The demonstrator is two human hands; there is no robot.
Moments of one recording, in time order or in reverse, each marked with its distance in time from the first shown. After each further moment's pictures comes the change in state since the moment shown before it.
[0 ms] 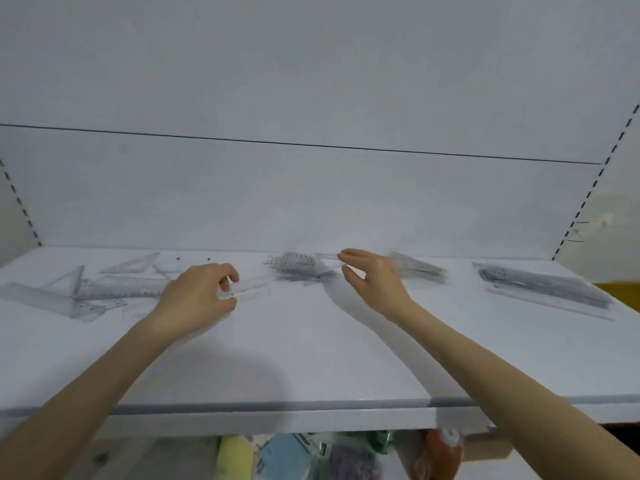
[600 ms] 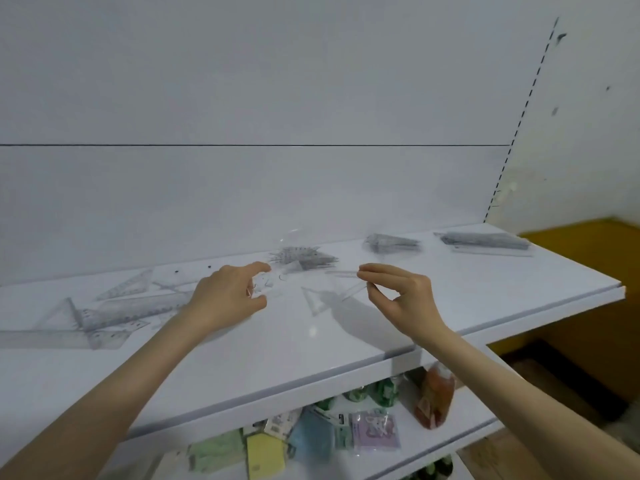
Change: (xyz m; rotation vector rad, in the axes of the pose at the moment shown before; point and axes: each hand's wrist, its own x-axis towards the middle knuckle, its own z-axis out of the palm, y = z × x) left_hand 0.011 -0.037 -0.018 -0.058 -0.130 0.329; right_hand -0.081 -0.102 0.006 -0.092 0.367 0.021
